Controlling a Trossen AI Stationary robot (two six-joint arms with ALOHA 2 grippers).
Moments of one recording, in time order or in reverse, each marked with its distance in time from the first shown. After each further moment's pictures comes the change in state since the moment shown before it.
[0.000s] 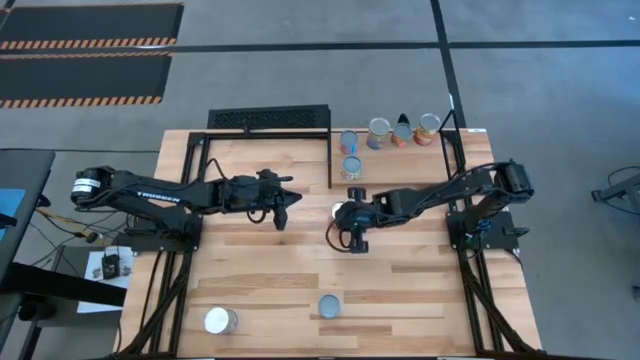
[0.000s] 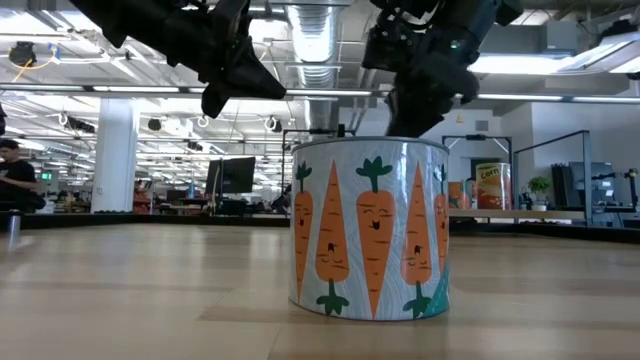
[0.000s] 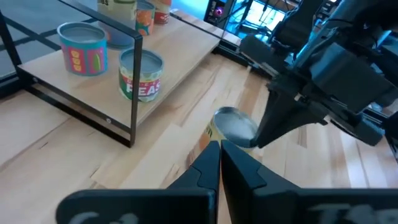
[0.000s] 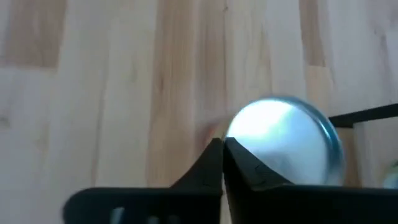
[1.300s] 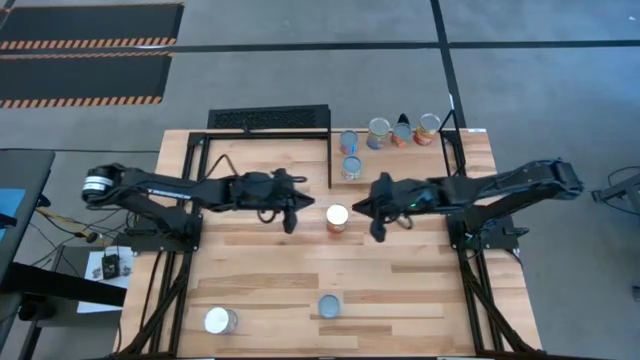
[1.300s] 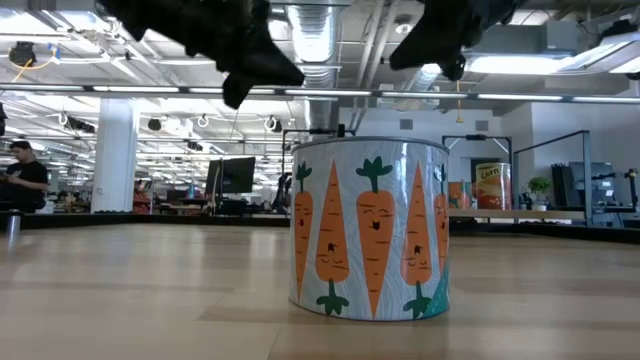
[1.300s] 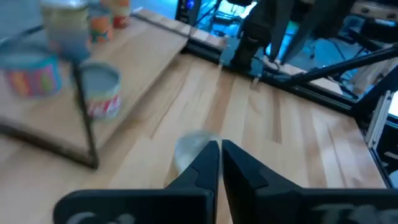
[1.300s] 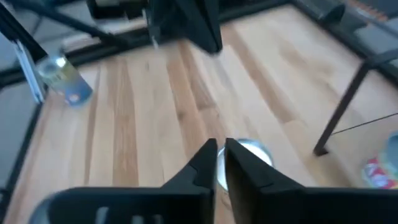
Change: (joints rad) left arm 0.000 0.104 0.134 -0.021 0.111 0.072; right arm 0.015 -0.461 -0.224 0.298 -0.005 0.345
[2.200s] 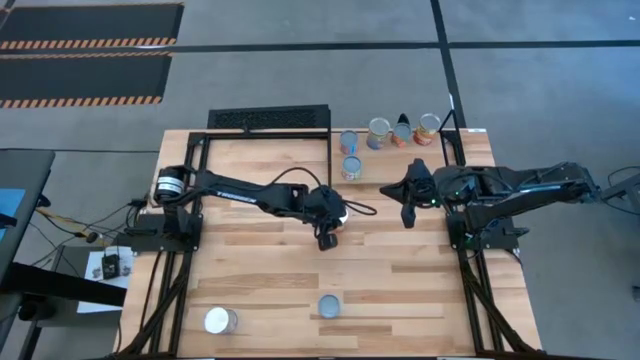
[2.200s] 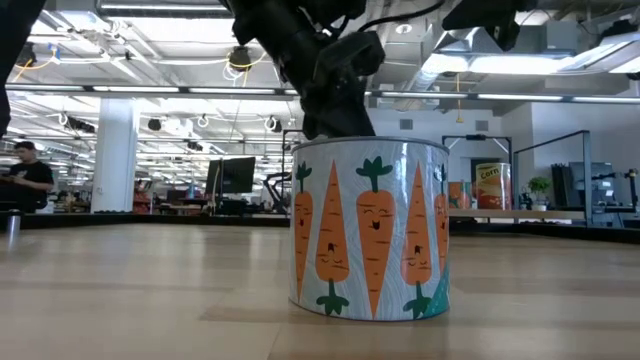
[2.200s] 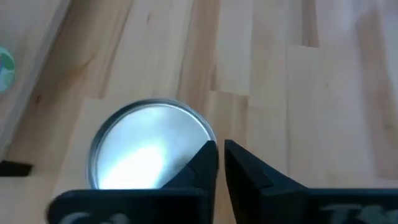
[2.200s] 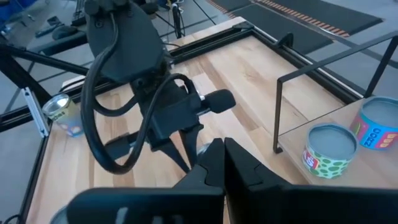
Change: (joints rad) left arm -0.045 0.585 0.598 -0.505 0.069 0.190; right arm 0.000 -0.315 -0.007 -0.213 0.108 0.062
